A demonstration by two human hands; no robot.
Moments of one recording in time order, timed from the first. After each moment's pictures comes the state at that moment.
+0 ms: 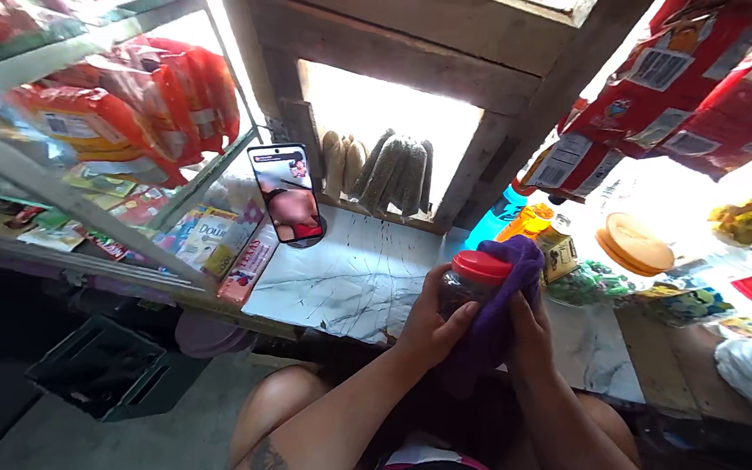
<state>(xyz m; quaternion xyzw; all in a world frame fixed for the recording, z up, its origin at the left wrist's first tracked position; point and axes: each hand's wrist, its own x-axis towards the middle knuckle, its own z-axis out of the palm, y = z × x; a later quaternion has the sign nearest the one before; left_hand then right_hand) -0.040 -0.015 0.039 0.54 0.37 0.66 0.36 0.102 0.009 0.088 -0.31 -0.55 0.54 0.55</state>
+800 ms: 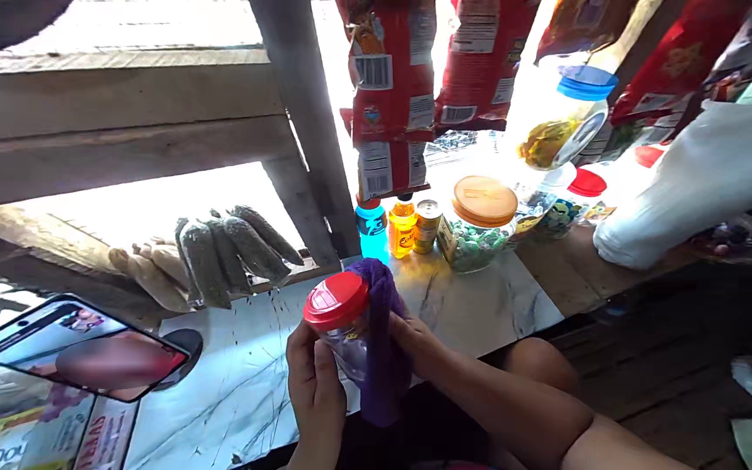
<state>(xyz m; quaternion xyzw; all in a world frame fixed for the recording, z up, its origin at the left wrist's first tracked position) -0.054 -0.005 0.038 0.54 0.41 0.69 0.27 0.102 0.023 0.081 -0.26 -0.51 0.67 0.47</state>
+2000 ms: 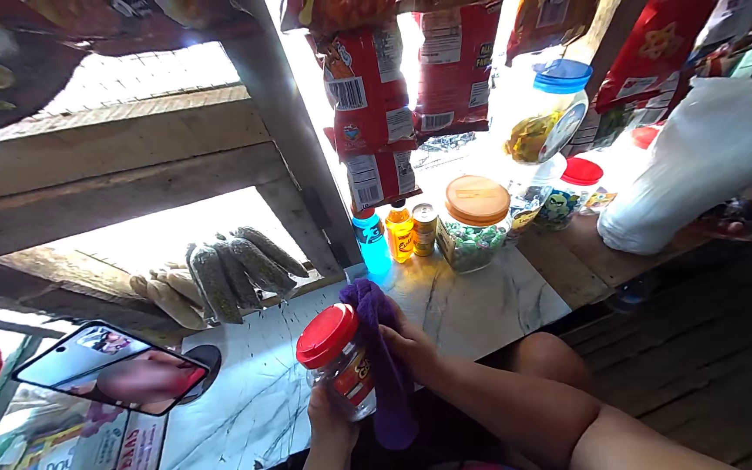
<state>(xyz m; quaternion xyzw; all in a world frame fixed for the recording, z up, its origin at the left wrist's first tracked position) -0.049 -0.031 0.040 0.42 0.28 0.69 0.52 0.094 0.021 0.072 -0.25 -0.51 0.66 0.49</state>
